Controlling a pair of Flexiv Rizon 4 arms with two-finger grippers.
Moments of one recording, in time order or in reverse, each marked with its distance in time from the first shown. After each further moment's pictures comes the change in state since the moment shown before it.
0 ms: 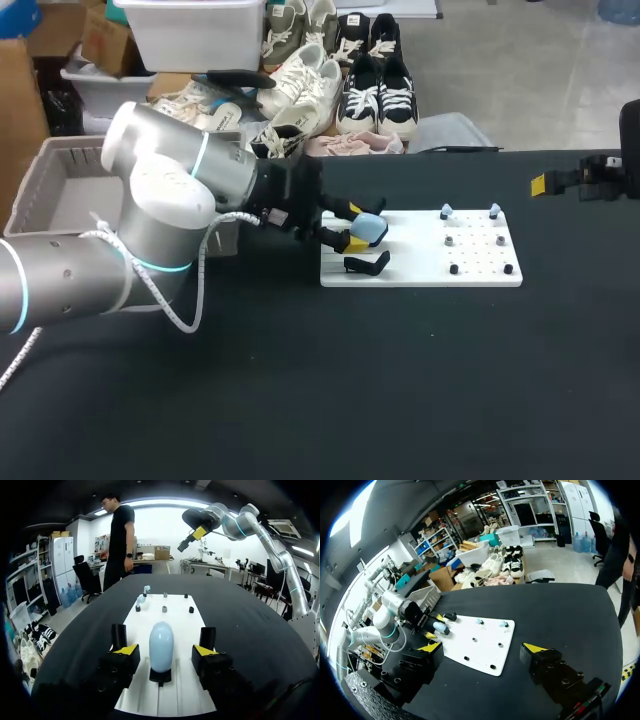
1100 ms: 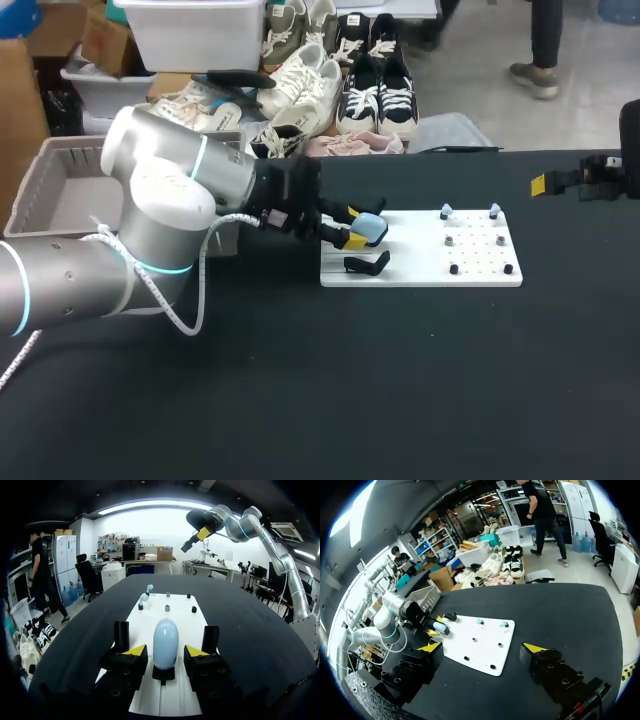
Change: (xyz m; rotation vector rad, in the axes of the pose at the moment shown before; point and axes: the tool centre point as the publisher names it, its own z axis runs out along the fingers) left arm 0.003 0.003 0.001 -0.010 -0.012 -0.023; right arm 0.000 0.000 0.000 0.000 0.000 0.000
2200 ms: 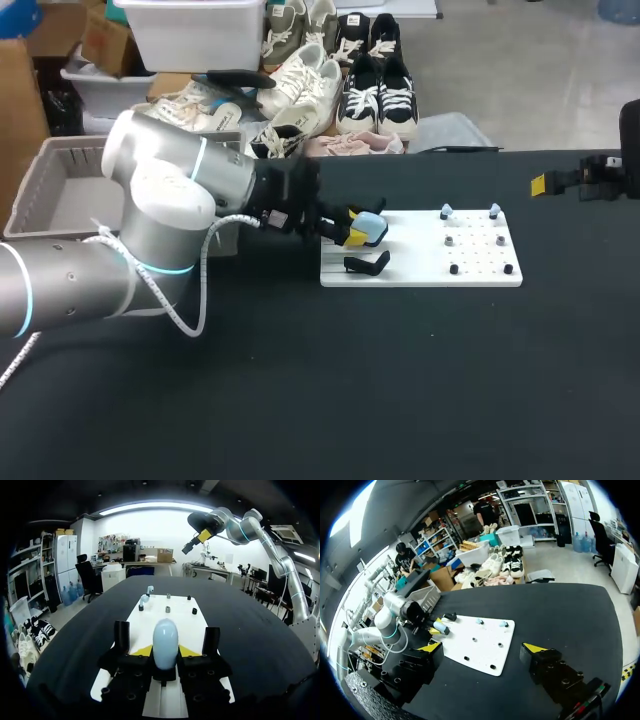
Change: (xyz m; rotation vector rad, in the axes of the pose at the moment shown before) left arm 0.000 0.001 0.002 0.005 -0.020 -0.013; right arm 0.000 0.000 0.000 0.000 0.000 0.000
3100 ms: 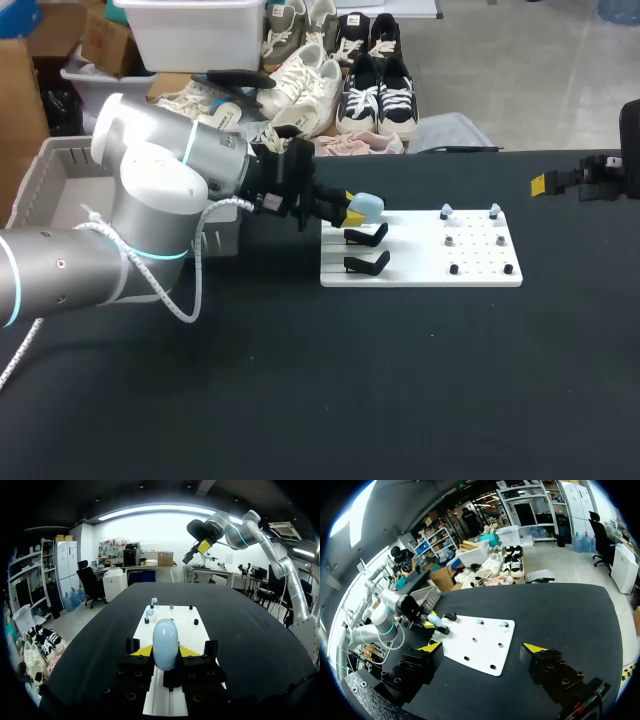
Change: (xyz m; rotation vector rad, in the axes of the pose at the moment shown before) left arm -0.029 0.007 -0.019 -0.022 -0.022 0.035; right arm 0.000 0.000 0.000 0.000 0.000 0.000
